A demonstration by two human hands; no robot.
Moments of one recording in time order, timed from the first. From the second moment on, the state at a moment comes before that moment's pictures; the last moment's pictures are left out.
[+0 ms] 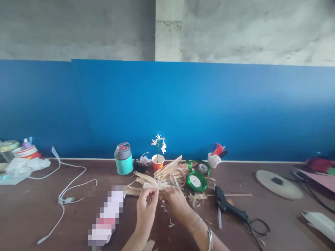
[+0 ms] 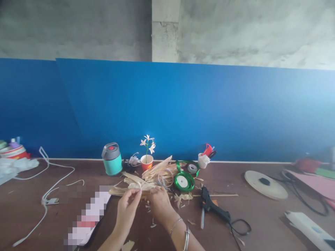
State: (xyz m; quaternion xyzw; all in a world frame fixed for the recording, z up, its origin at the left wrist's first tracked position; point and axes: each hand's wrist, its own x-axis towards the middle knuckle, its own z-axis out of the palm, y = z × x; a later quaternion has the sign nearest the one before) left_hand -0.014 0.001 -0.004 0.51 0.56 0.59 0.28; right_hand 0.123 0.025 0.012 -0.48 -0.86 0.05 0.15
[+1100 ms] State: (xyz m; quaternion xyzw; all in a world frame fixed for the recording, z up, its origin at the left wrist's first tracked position) left_hand -0.015 0.000 -0.003 0.51 0.59 0.54 0.31; right_hand 0.125 0.016 0.038 -0.40 -0.81 0.13 0.40
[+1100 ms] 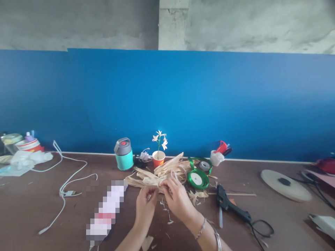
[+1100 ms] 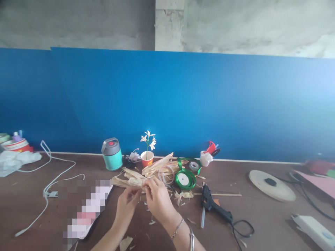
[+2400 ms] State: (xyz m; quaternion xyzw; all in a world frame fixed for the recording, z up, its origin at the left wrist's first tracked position) left_hand -0.011 -0.003 0.001 0.54 0.56 0.54 0.32; right_hand 0.122 0.020 0.024 -0.42 -0.81 0.05 0.40
